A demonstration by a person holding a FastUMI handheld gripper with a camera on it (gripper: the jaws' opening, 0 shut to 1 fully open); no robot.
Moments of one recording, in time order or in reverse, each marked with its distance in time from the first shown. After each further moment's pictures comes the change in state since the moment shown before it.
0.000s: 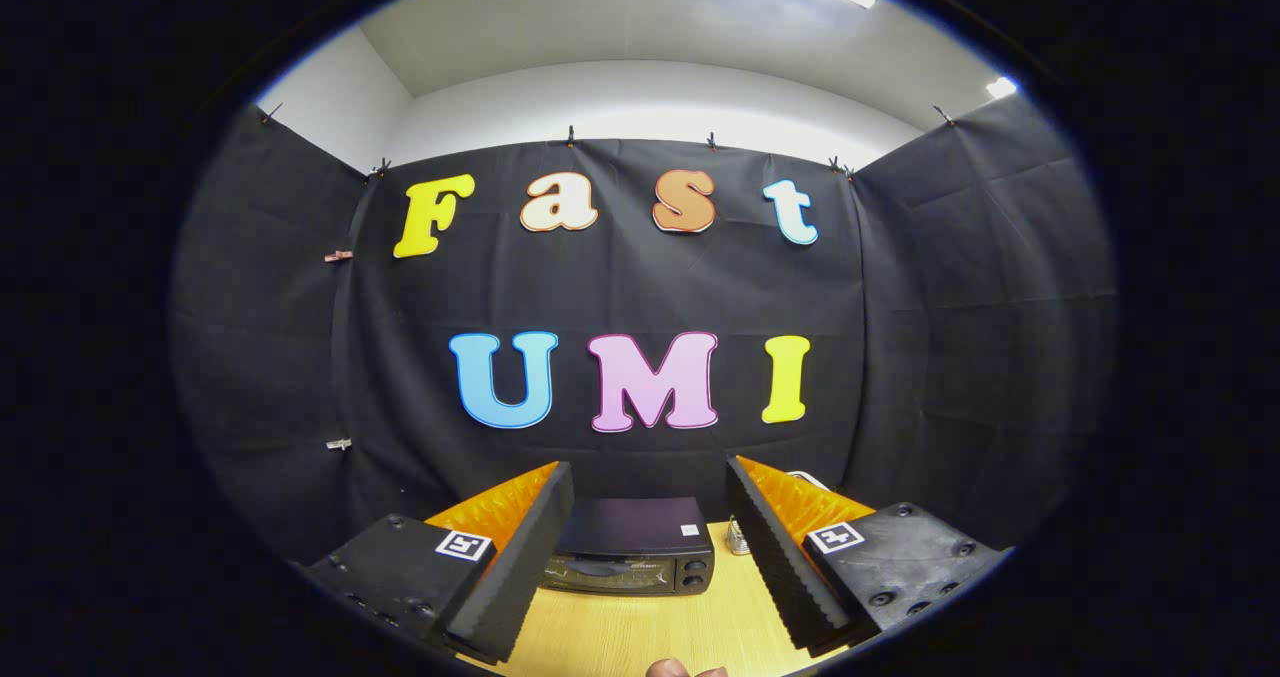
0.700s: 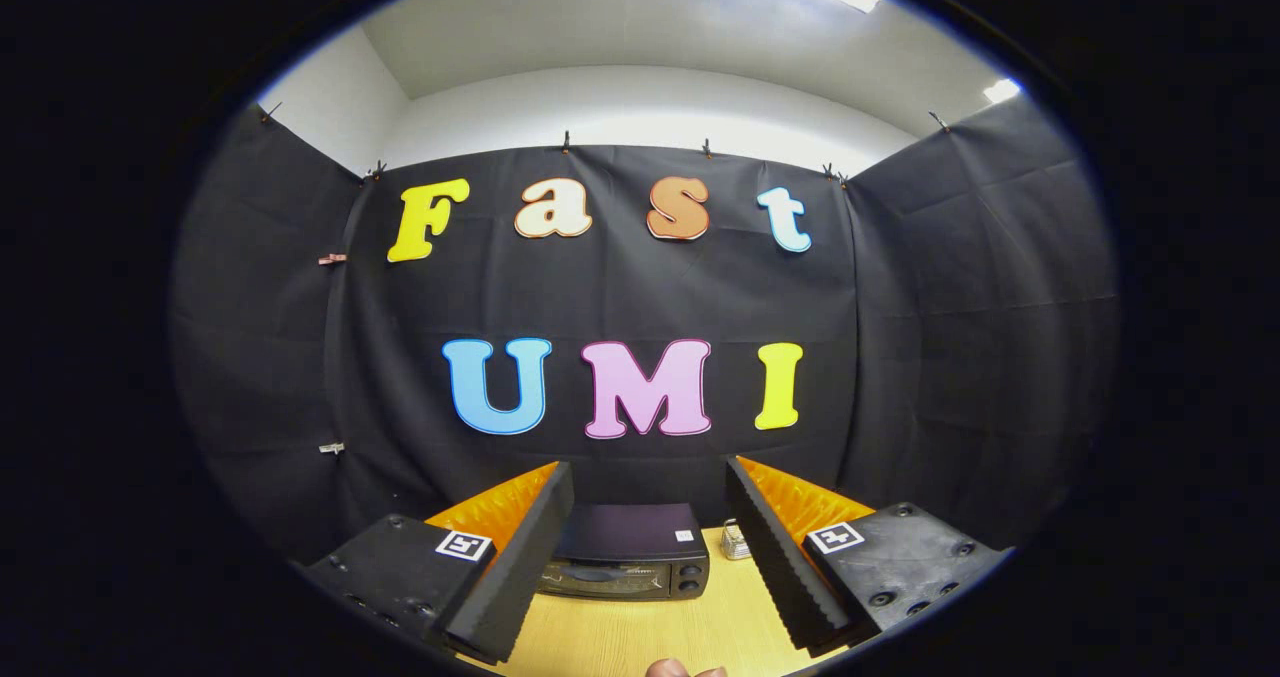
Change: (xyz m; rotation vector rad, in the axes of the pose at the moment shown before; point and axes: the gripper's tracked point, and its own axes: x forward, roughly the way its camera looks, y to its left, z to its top) arm 0.002 -0.001 0.006 -0.007 -0.018 -0.021
